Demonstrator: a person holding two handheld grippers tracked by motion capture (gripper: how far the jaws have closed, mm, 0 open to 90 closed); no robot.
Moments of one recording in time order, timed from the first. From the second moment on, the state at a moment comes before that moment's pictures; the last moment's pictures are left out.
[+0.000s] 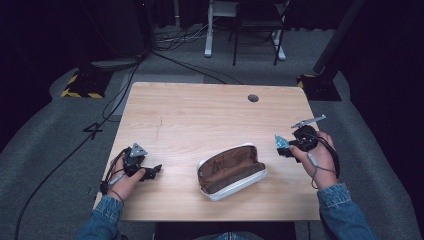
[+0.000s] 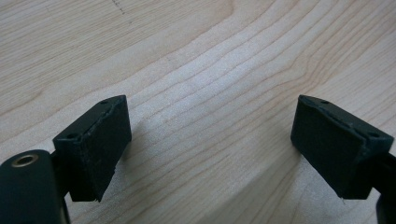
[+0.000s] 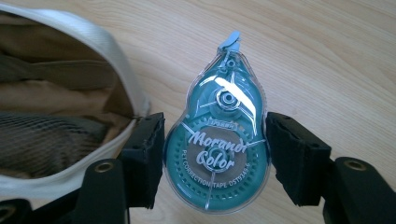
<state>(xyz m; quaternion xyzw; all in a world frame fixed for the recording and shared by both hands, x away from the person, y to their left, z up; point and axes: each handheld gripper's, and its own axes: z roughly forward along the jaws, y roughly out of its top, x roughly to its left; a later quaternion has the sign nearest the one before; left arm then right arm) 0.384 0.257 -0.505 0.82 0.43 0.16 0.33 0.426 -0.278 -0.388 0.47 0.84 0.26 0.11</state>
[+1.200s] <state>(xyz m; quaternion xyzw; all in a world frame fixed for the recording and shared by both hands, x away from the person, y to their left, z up) 0.384 0.256 -0.505 0.82 0.44 0.16 0.33 0.382 -0.168 -0.361 0.28 0.93 0.24 0.03</state>
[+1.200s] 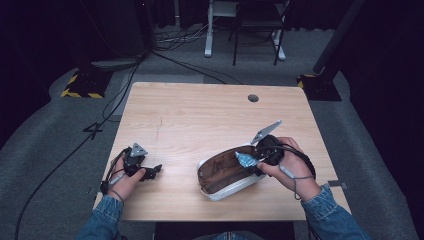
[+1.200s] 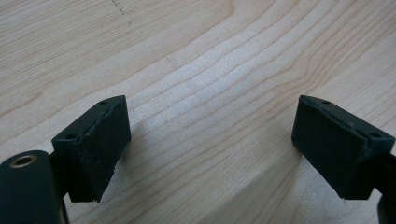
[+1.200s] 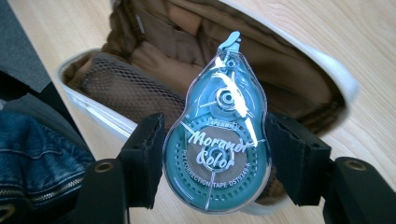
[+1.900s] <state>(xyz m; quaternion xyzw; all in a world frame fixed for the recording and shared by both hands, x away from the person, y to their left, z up) 0.384 0.256 -0.505 0.82 0.44 0.16 0.33 0.382 -0.115 -0.383 0.20 0.95 0.22 -0.02</state>
